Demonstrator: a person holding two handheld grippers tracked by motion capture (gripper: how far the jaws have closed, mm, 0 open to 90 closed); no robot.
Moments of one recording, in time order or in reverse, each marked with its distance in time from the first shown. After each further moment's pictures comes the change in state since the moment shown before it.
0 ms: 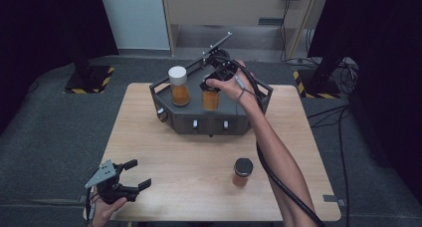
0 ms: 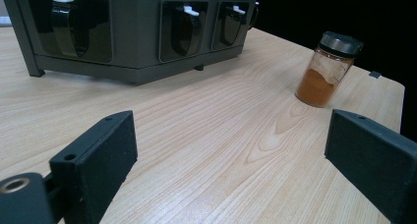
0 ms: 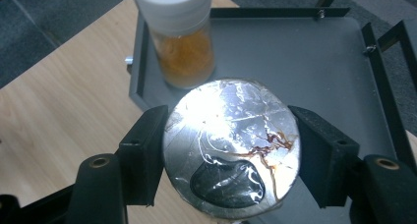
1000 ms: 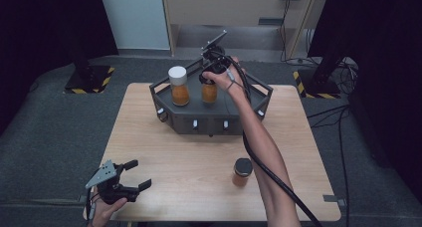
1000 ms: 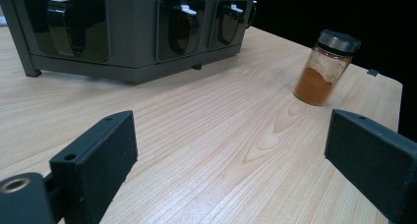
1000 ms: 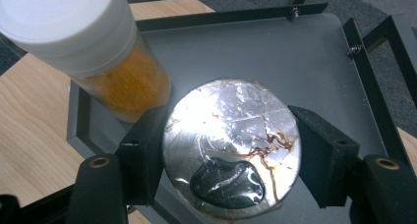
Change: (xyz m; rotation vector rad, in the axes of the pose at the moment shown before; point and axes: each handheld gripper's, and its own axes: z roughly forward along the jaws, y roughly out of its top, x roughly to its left) left arm 0.000 0.000 0.001 0.001 -0.007 0.003; right arm -0.021 0.021 0.054 0.030 -0.059 0.083
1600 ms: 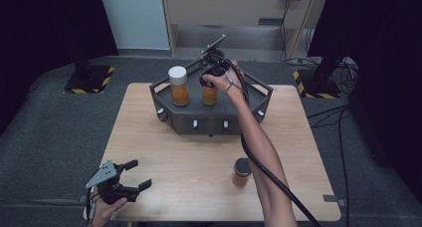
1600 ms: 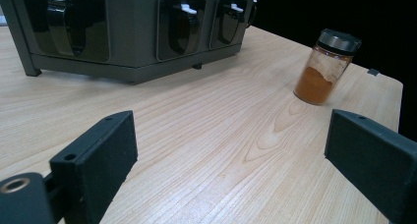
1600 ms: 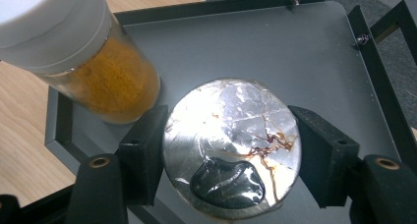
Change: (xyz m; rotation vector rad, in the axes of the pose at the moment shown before) left arm 0.000 0.000 0.000 0.003 0.000 0.001; right arm -0.004 -0.002 0.017 0.017 -0.006 0.015
